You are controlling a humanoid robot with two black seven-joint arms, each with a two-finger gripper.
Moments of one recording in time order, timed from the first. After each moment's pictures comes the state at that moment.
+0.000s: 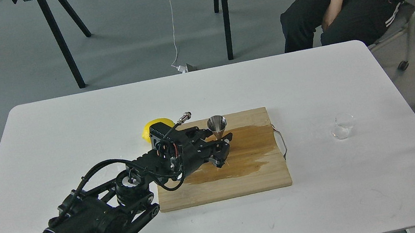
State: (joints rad) left arm -0.66 0.04 -0.42 -0.83 2.18 0.11 -0.20; right arm 0.45 -0.50 1.27 0.62 0.28 0.49 0.10
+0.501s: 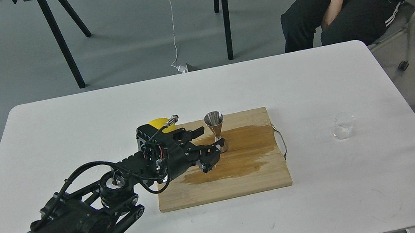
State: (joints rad) left arm -0.65 0.14 -0.42 -0.86 2.18 0.12 -0.26; right arm 0.46 -0.50 1.27 0.62 0.28 0.49 0.10
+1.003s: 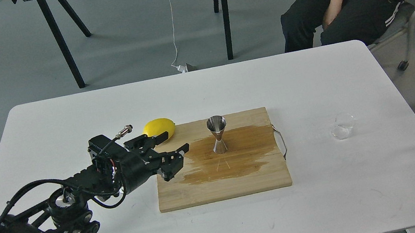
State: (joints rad) left arm -0.52 0.42 -0.52 -1.14 2.18 0.12 -0.26; right arm 0.46 -0.51 1.27 0.62 0.28 0.49 0.09
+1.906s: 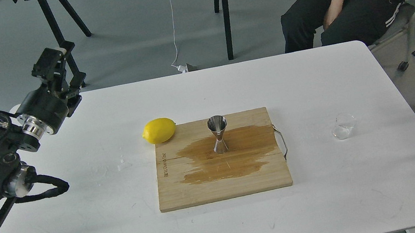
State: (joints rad) left arm -0.56 0.56 -0.88 -1.11 0.50 -0.14 -0.36; right arm 0.32 -0.53 1.27 0.75 0.47 0.49 -0.04
